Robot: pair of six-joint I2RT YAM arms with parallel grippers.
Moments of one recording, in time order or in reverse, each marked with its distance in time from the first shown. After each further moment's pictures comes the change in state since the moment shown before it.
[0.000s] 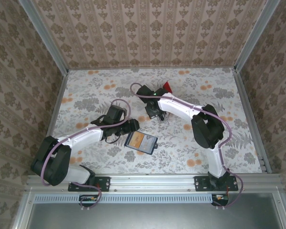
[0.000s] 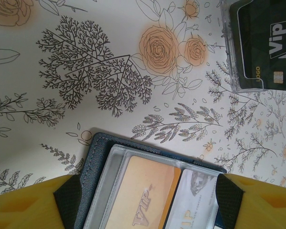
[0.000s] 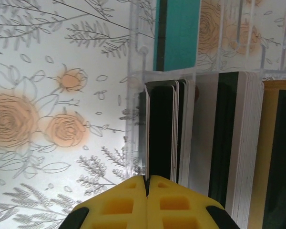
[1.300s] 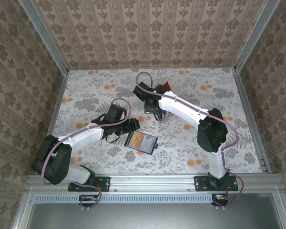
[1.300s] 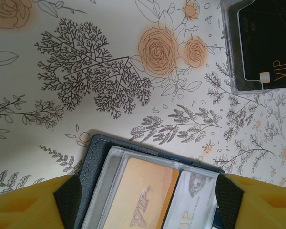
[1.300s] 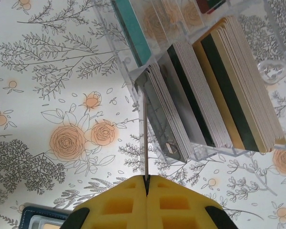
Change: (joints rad) left arm 0.000 0.012 0.024 -0.026 0.000 -0.005; right arm 0.053 -0.079 0.095 -0.144 0.009 0.540
